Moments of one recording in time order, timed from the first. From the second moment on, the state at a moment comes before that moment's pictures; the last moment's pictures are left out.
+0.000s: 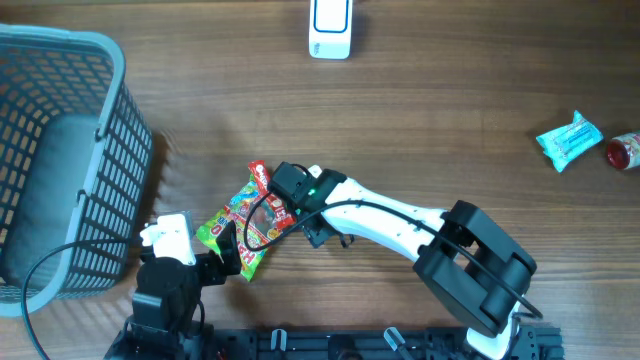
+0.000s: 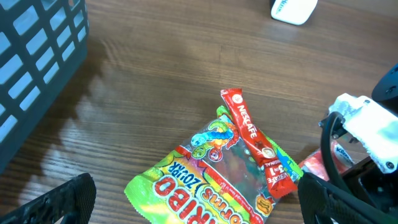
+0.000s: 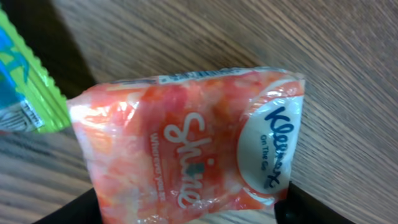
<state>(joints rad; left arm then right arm) -0.23 0.18 0.40 -0.79 -0.14 -0.34 0.93 1.96 1.25 -0.83 0.21 0.36</state>
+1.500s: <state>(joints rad) -0.23 0.18 0.40 -0.79 -0.14 -0.34 0.48 1.73 1.26 -0.62 -0.53 -0.52</state>
